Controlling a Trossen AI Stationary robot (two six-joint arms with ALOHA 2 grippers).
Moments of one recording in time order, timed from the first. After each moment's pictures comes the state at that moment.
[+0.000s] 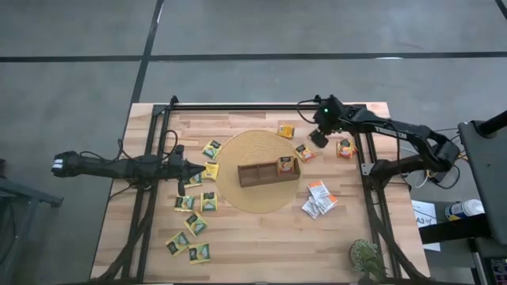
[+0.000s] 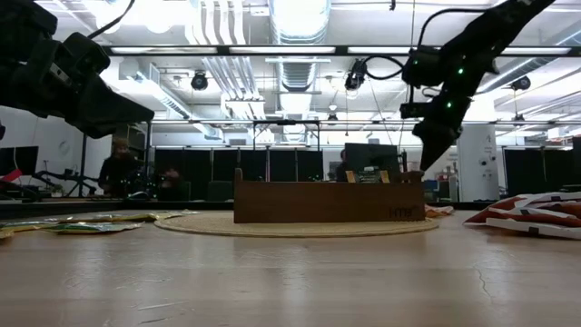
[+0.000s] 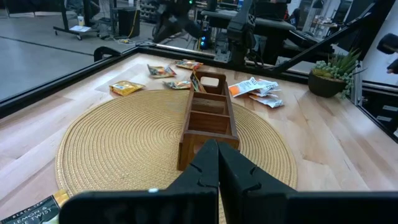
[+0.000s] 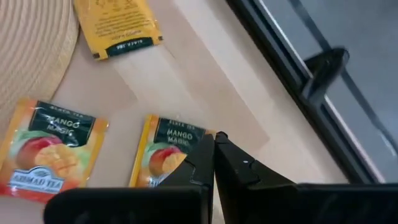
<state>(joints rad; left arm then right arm) -0.08 0.26 0.01 0.06 -0.23 -0.18 -0.72 1.28 0.76 -0.52 0.18 -0.15</state>
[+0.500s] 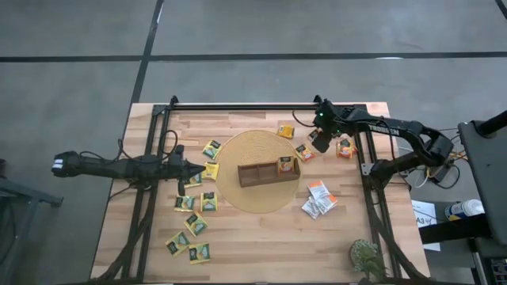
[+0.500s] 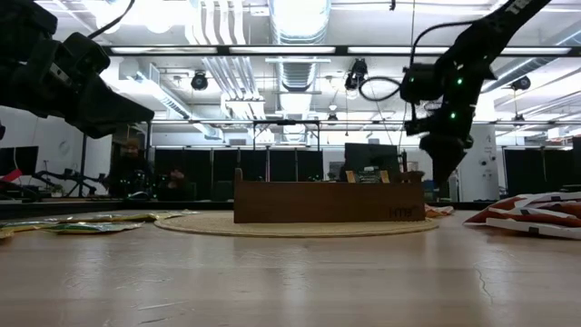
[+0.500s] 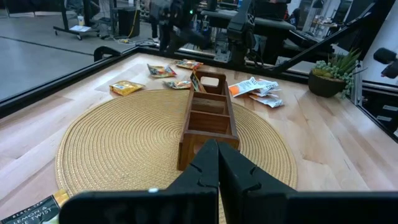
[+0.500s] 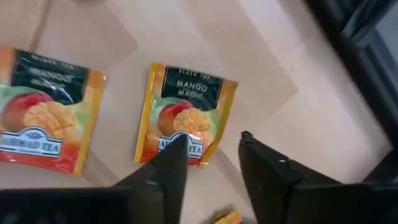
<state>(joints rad) -0.08 0.26 0.01 0.06 -0.23 -0.18 -0.71 1.38 0.76 -0.61 0.18 -0.07</state>
